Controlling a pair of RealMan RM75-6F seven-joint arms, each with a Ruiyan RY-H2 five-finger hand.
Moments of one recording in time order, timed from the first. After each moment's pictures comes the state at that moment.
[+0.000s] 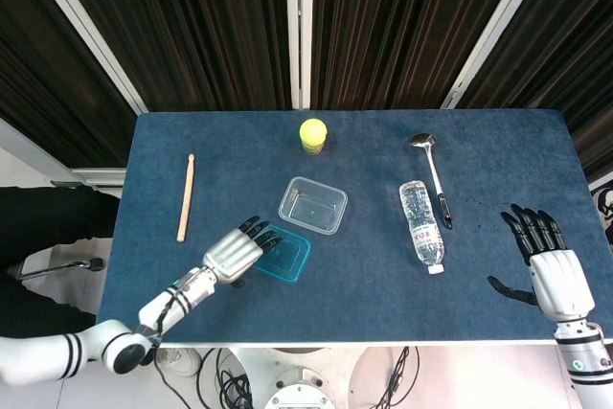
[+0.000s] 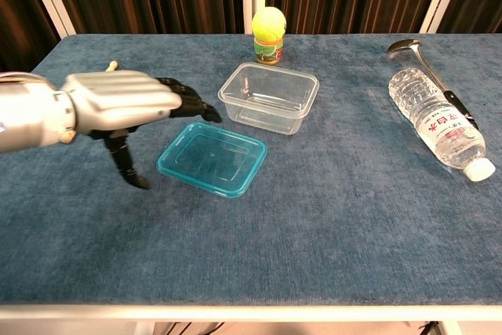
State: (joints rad) left arm -0.78 -1.48 -0.13 -1.62 1.23 0.73 0.55; right arm 0.13 -1.12 0.05 -1.58 -1.62 1.51 0.09
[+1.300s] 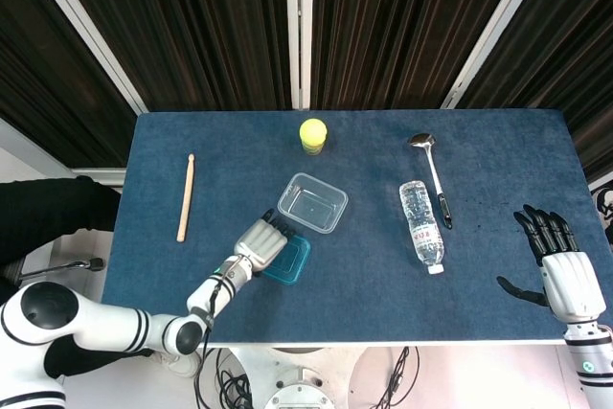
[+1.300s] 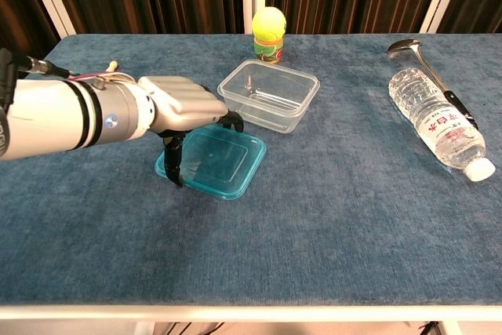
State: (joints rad) left arm -1.13 -1.61 -0.02 -1.61 0.60 0.88 0.90; right arm 0.12 -1.12 0.05 -1.54 -1.61 1.53 0.15
